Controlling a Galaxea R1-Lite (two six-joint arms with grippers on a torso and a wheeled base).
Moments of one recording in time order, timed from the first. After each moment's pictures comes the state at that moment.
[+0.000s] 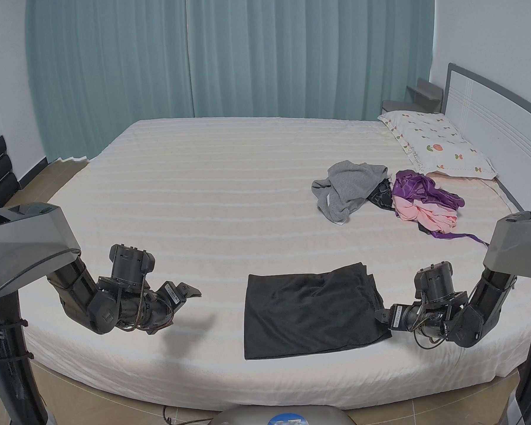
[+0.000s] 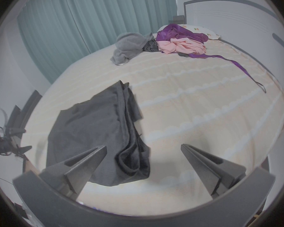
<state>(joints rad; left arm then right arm) -0.24 2.17 -0.70 -0.66 -0.18 -0.93 0.31 2.20 -0.51 -0.85 -0.17 0.45</state>
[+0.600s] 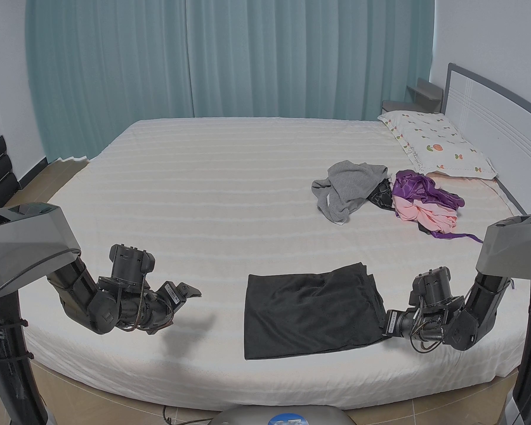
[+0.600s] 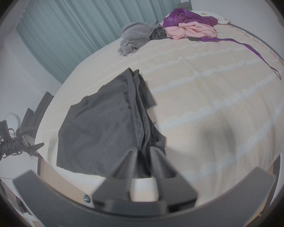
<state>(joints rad) -0.24 2.17 -0.70 -0.66 -0.18 -0.93 0.29 2.25 -0.51 -0.91 0.01 0.49</state>
